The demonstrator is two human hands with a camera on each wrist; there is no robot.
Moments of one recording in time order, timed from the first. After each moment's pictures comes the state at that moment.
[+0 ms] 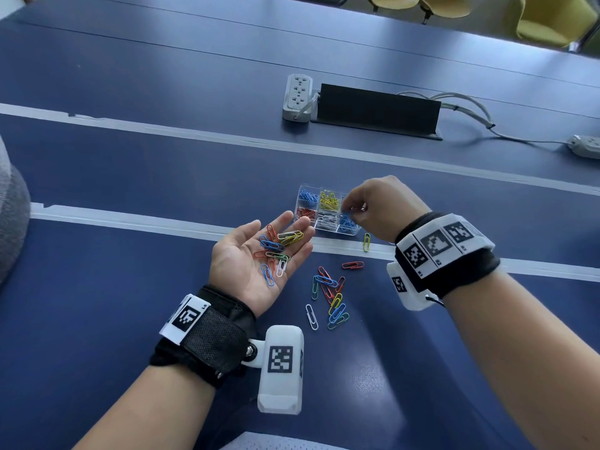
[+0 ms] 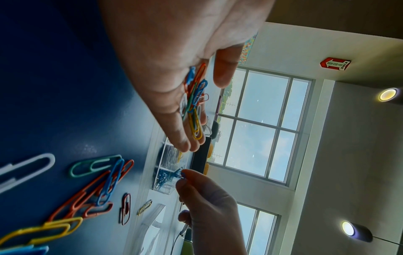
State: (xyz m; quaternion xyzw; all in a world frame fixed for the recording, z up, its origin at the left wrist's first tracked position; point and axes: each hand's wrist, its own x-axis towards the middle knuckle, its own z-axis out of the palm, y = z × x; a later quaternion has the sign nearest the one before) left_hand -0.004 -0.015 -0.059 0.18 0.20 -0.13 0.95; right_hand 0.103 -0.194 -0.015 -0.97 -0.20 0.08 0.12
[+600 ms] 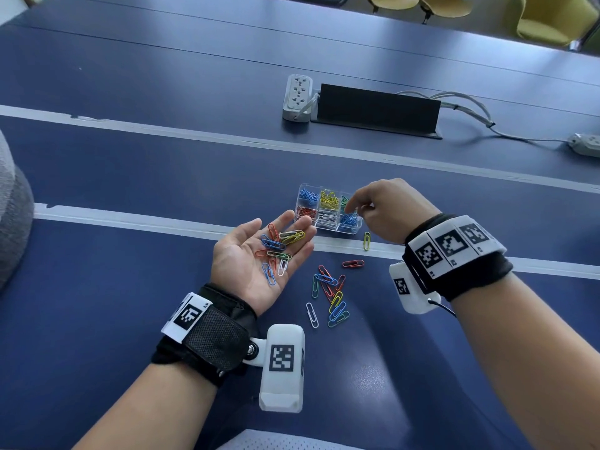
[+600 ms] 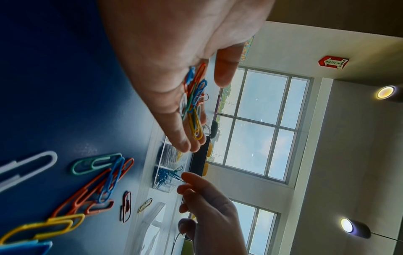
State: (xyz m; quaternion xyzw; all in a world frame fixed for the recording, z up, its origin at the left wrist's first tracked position) left_hand -0.005 -0.015 -0.058 0.19 0.19 -0.13 0.95; right_hand 0.098 -0.201 -0.009 -0.97 -0.17 0.11 0.14
